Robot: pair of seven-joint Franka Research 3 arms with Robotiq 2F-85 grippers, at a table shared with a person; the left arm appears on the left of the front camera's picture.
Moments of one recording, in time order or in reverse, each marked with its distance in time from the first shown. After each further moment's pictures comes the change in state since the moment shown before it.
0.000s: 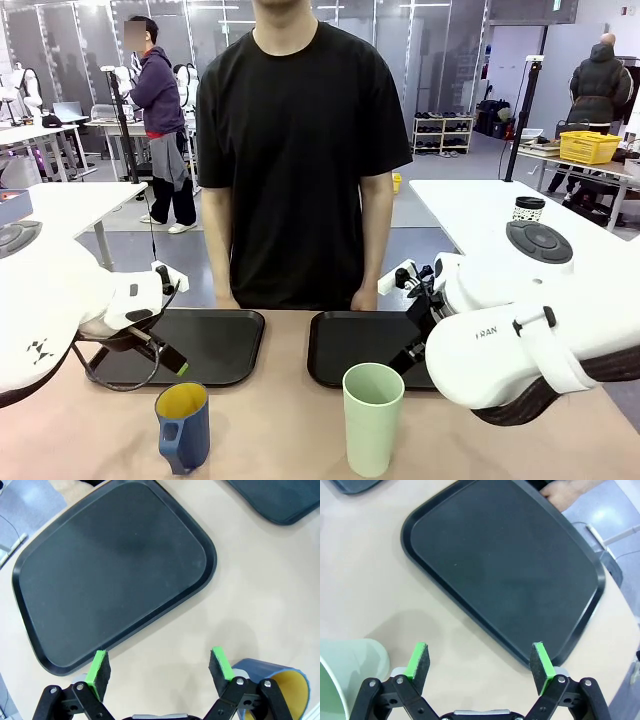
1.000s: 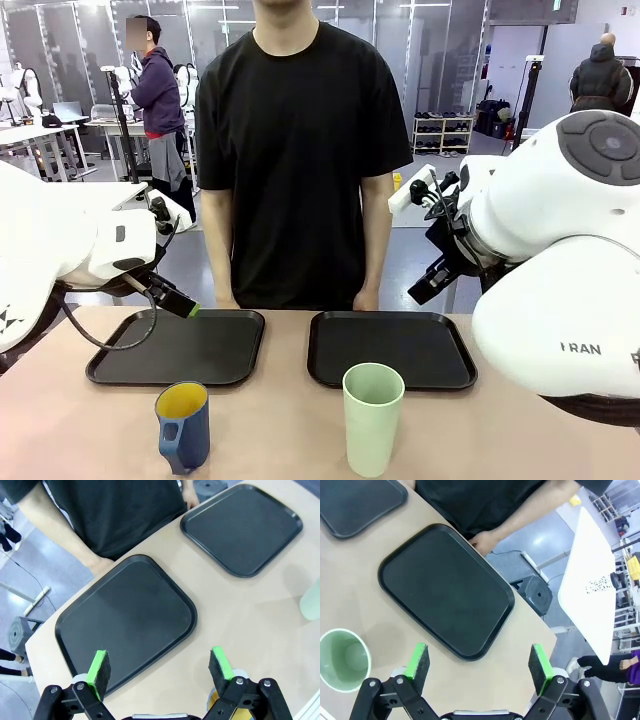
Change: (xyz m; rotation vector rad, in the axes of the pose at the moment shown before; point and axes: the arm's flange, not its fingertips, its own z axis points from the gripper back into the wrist) left arm 0.045 -0.028 0.099 0.067 -0.236 -0.117; right arm 0.039 0.012 0.144 -0.279 -0.136 0.085
